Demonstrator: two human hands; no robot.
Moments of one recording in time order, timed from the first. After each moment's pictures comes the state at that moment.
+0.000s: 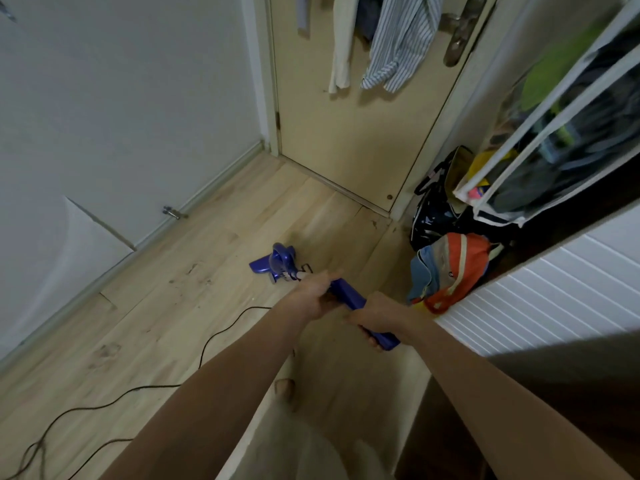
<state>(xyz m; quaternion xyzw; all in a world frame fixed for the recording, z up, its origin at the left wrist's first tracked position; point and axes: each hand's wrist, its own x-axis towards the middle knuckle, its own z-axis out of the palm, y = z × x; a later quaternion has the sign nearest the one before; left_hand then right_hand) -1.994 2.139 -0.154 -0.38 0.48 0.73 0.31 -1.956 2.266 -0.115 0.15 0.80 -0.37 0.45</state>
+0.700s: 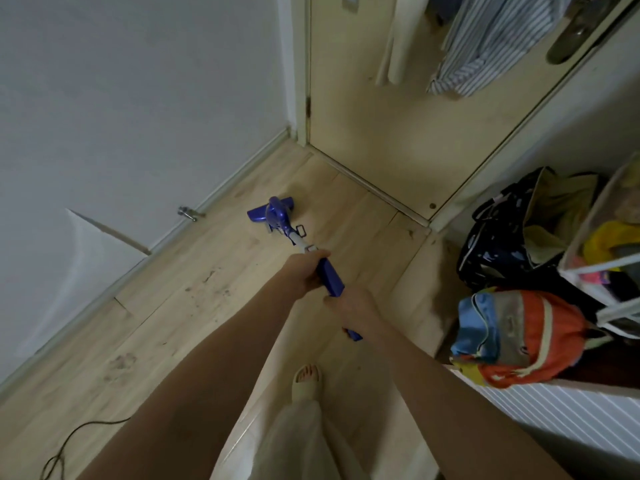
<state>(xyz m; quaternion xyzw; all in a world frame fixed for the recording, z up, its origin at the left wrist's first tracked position) -2.224 2.025 -0.217 -0.43 0.52 0.69 0.26 -2.163 2.133 -0.177 0.16 0.82 -0.41 0.36</state>
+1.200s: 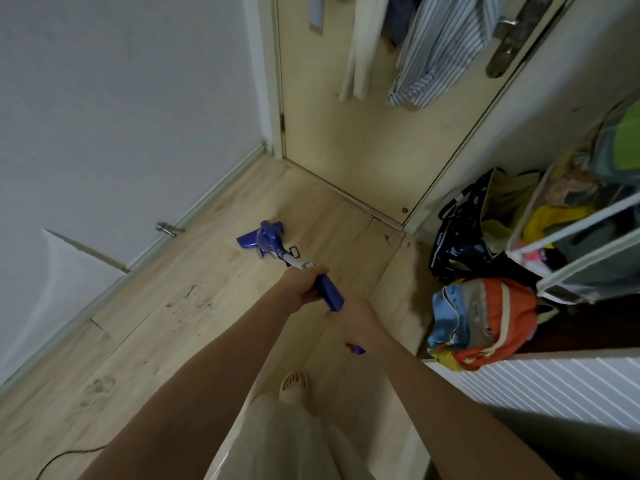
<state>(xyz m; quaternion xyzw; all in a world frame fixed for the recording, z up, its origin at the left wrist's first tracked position) -2.190 2.059 -0.205 -0.37 0.57 0.67 0.30 -2.120 2.171 -0.159 0.17 0.84 -0.39 0.34</state>
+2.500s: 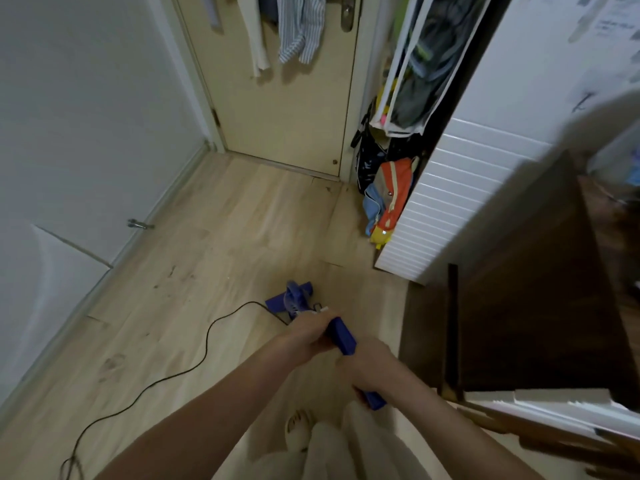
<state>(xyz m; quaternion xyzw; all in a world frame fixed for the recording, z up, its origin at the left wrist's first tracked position) -1.725 2.125 -0.136 -0.28 0.57 0.64 0.43 -1.647 2.216 -0.057 0.29 0.76 -0.45 0.37</state>
